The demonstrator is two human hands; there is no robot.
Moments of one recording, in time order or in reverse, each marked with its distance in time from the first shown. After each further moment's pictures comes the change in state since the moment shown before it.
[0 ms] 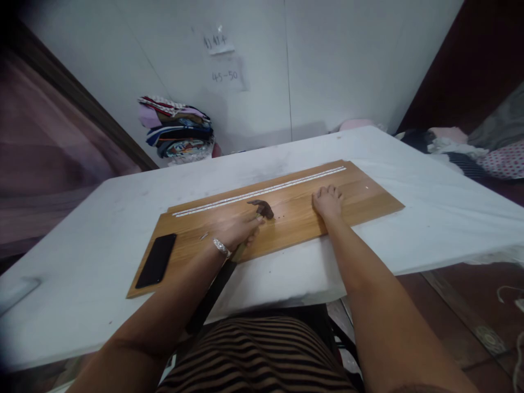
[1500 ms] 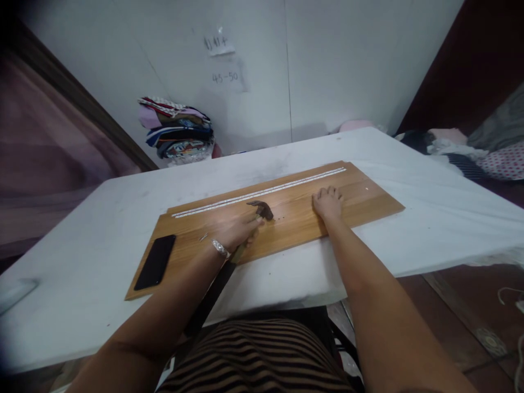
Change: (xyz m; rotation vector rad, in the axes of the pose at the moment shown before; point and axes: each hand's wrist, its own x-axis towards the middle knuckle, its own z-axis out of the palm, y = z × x) left_hand 0.000 0.002 -0.001 0.020 0.003 0.001; right_hand -0.001 -0.001 0.000 -0.001 0.007 -0.007
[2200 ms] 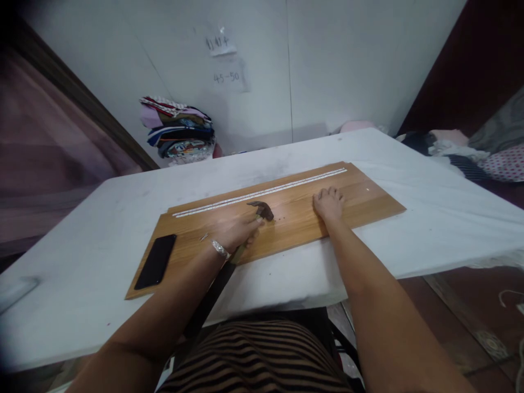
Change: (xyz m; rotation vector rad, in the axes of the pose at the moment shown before) left_hand 0.000 -0.001 -0.001 -0.003 -0.011 -0.020; right_hand 0.003 0.002 0.003 -0.026 -0.013 0.002
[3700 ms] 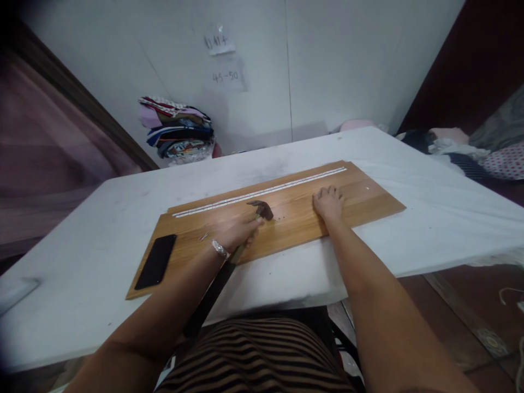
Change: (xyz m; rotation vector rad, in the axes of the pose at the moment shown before) left_hand -0.006 0.004 0.001 0.000 0.001 0.021; right_hand -0.003 -0.001 -0.003 0.025 0.008 0.003
